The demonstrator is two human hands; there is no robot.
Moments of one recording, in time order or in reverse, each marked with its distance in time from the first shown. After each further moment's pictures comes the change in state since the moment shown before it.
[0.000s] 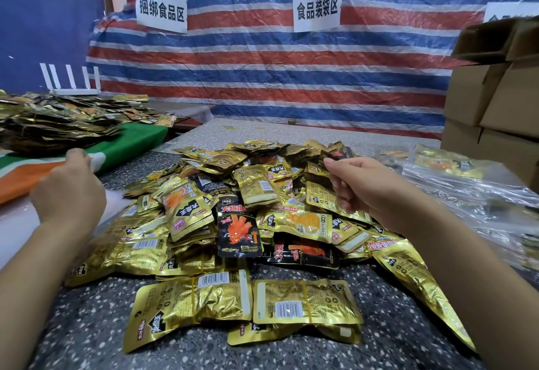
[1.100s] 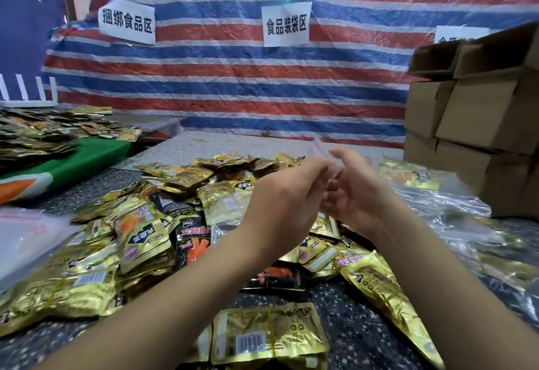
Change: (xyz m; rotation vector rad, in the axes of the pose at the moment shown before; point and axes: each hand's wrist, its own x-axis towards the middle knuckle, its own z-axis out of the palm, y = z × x) left_hand -0.124 0.284 -0.049 -1.042 -0.051 0.831; right_hand 0.002 -0.008 -0.020 0.547 0.145 0.115
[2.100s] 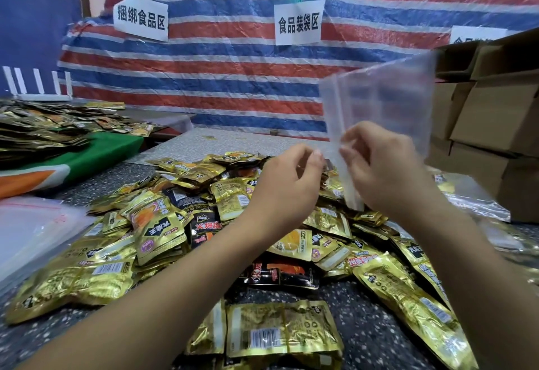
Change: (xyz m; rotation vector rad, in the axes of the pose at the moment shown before) left_hand 0.012 -0.007 -0.012 -0.253 -0.122 -0.558; right_hand -0.016 -0.019 -0.006 -1.160 0.312 -0.886
